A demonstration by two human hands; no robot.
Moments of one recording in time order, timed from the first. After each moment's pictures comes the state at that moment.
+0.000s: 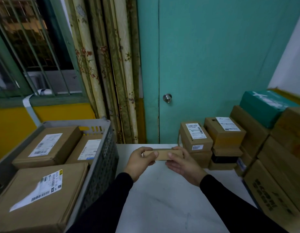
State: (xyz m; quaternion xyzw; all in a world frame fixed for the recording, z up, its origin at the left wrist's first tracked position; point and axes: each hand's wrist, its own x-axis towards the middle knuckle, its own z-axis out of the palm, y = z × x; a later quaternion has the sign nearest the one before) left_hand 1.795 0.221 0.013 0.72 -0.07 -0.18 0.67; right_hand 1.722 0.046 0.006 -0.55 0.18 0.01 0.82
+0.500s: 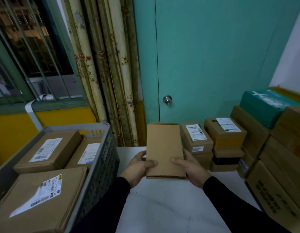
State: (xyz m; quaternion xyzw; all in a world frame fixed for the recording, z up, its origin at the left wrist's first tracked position) left_hand 1.796 0.222 0.010 0.65 -0.01 -0.29 0.70; right_hand 1.725 0.027 -0.004 -0.57 0.16 -0.01 0.81
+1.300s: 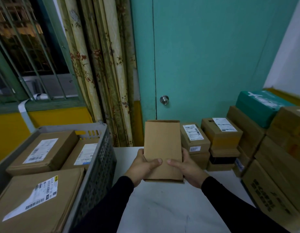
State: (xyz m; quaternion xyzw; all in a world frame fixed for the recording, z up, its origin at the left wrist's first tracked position) left_hand 1.788 0.209 0.014 0.72 -0.09 -0.24 0.64; right_hand 1.720 0.027 -0.004 -0.61 0.13 -0.01 0.78
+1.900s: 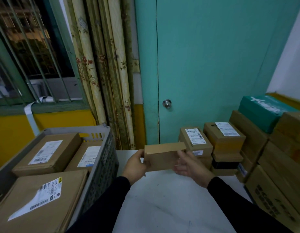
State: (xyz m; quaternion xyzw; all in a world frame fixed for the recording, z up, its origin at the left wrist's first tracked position) left_hand 1.796 0.228 0.027 0.84 -0.15 -0.13 0.50; right_hand 1.716 0.019 0.024 -0.64 0.15 0.01 0.75
